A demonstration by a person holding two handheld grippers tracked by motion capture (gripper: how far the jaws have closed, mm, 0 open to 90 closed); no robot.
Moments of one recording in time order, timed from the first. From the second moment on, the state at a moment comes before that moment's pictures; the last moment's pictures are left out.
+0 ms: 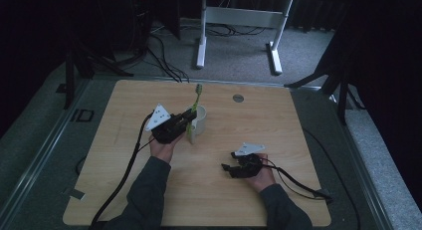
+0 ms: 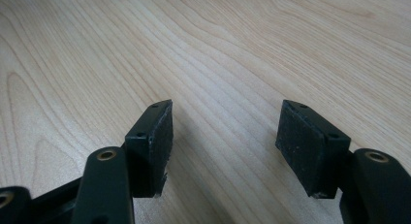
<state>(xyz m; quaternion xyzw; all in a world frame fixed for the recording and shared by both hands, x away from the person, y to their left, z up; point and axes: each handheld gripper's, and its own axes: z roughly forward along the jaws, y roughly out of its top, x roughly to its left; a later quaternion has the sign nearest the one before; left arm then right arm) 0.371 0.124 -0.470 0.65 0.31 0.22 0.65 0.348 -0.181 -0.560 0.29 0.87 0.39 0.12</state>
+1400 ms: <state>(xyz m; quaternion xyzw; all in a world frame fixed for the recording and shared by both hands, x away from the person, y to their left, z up) 0.401 0.114 -0.491 0.64 0.32 0.23 0.66 0.346 -0.181 -0.560 0.29 0.87 0.39 0.12</state>
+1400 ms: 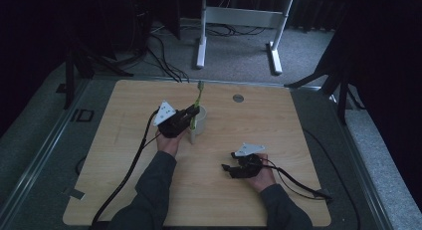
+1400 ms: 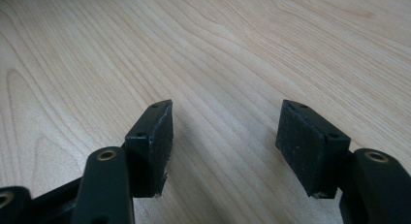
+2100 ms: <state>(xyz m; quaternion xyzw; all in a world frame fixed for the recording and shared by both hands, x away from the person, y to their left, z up) 0.384 0.122 -0.509 0.71 0.34 0.22 0.57 0.347 -0.181 -0.560 0.28 0.87 0.38 0.13</state>
